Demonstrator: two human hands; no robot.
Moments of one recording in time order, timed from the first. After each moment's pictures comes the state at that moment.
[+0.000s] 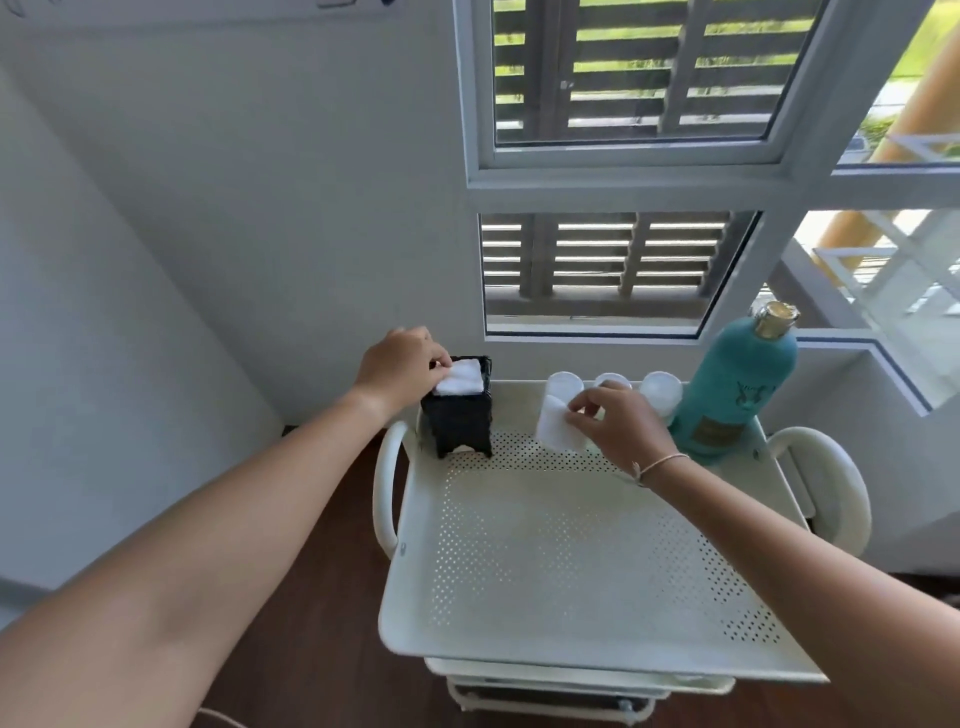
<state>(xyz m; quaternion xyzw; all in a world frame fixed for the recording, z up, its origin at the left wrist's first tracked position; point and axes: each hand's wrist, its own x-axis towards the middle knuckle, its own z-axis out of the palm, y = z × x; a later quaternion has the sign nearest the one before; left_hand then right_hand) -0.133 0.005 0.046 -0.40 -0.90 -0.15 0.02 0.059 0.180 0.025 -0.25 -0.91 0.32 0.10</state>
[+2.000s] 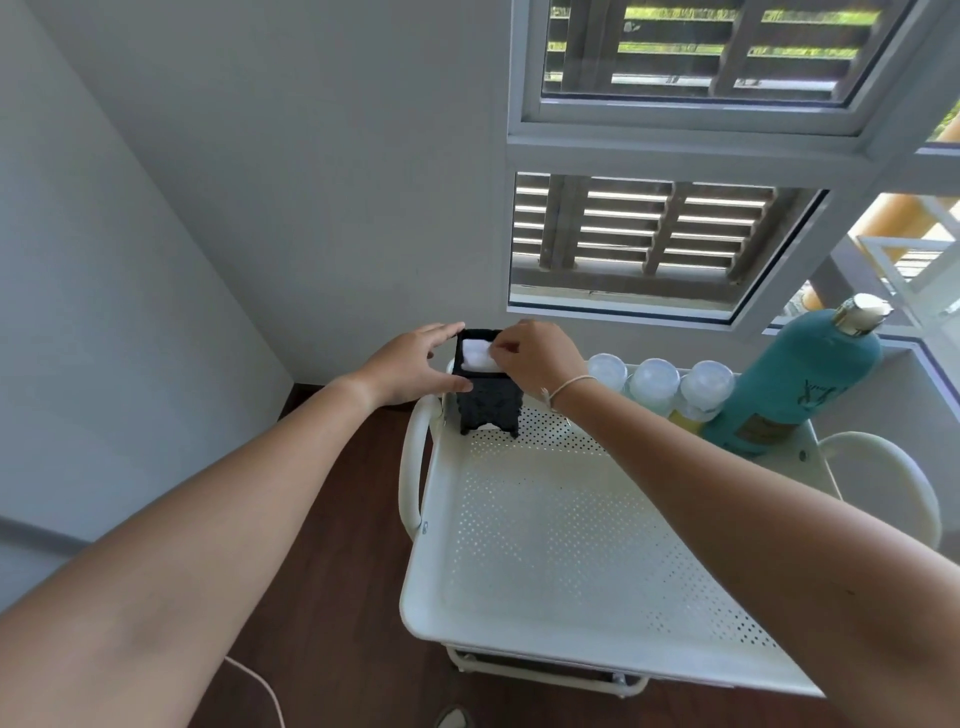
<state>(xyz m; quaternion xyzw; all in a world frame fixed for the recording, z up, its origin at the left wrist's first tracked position) -0.161 -0.030 0.009 -0.36 -0.86 -0.28 -0.22 -0.056 0.118 0.038 -0.19 -0.94 0.27 0.03</state>
